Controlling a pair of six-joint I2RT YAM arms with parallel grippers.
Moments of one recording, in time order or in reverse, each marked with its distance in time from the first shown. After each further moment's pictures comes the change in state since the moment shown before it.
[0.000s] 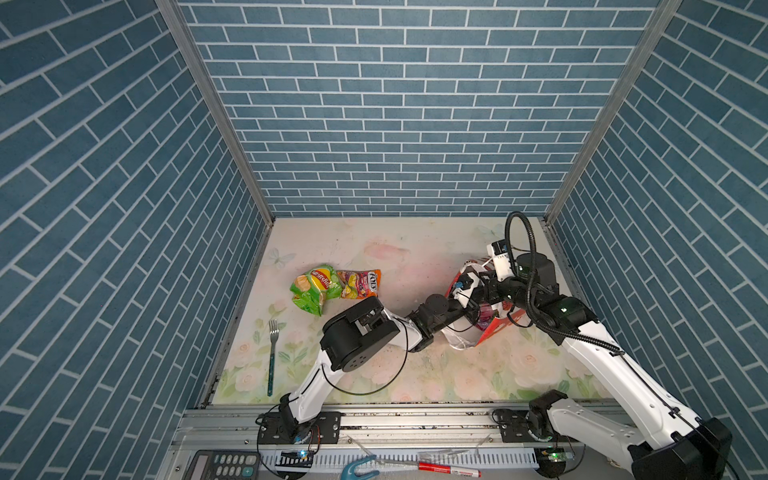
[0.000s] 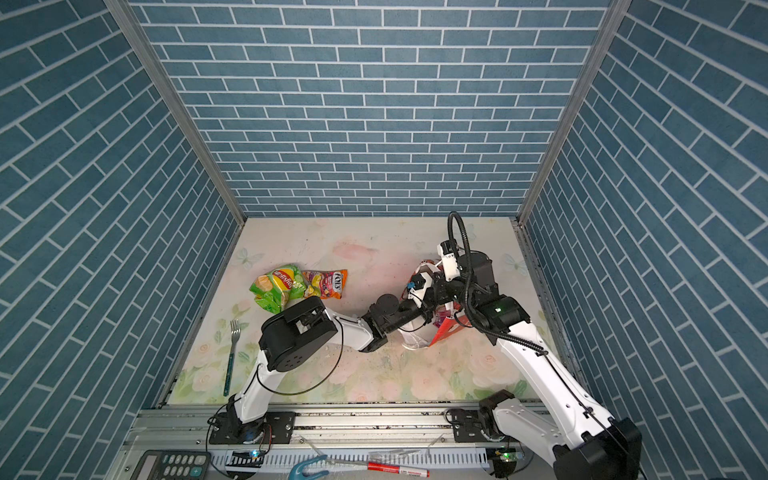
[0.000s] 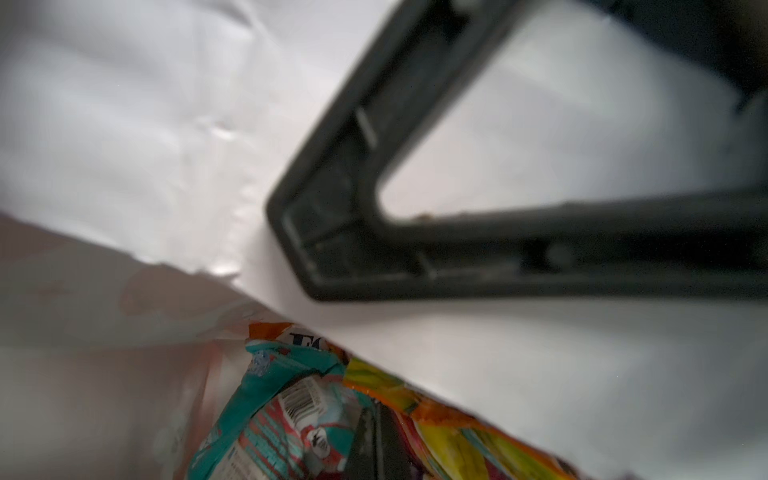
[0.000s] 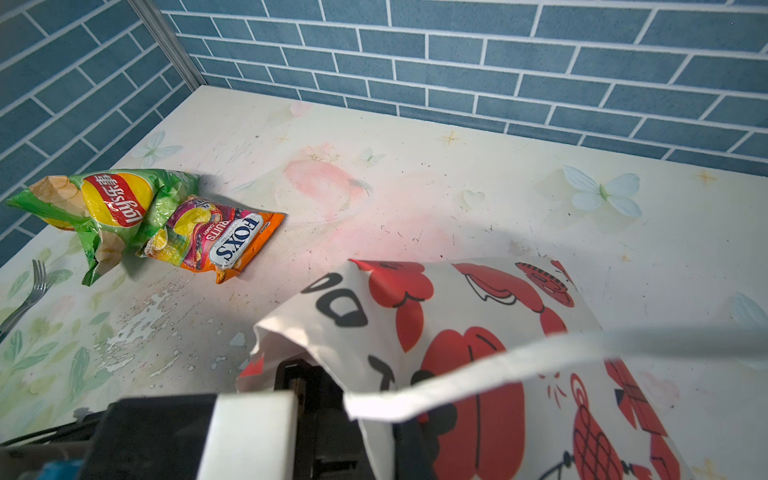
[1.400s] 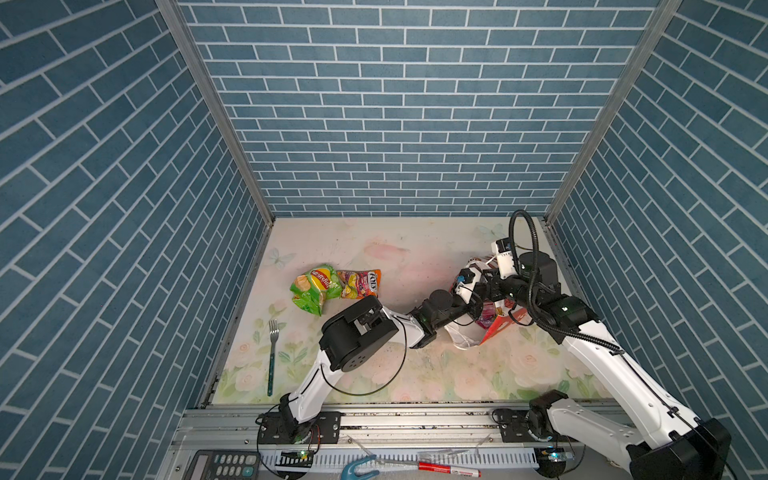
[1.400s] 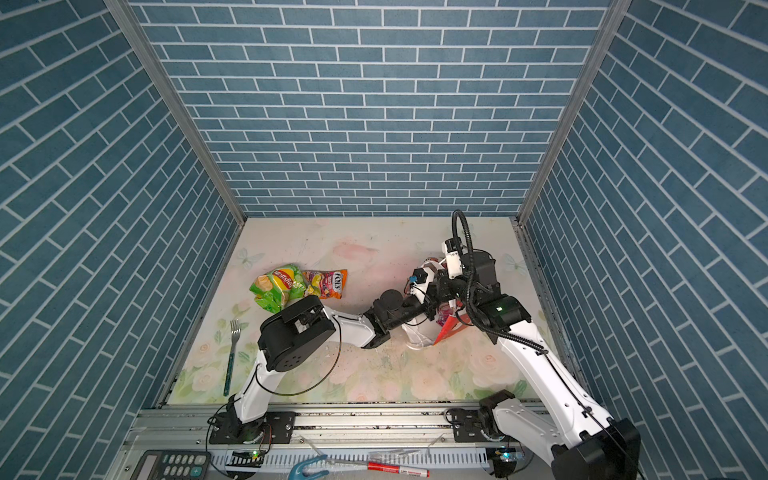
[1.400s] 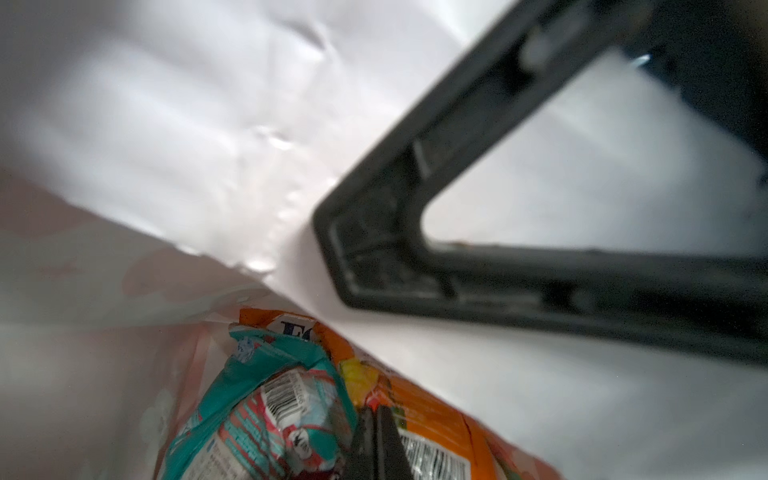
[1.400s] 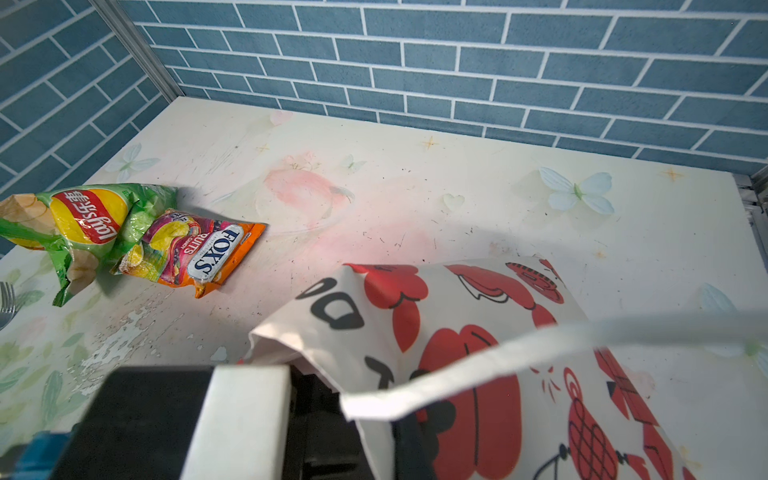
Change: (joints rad) left arm 0.002 -0.018 0.034 -0.097 0.014 -0.095; right arm -0.023 0.004 -0.003 0.016 0.029 0.007
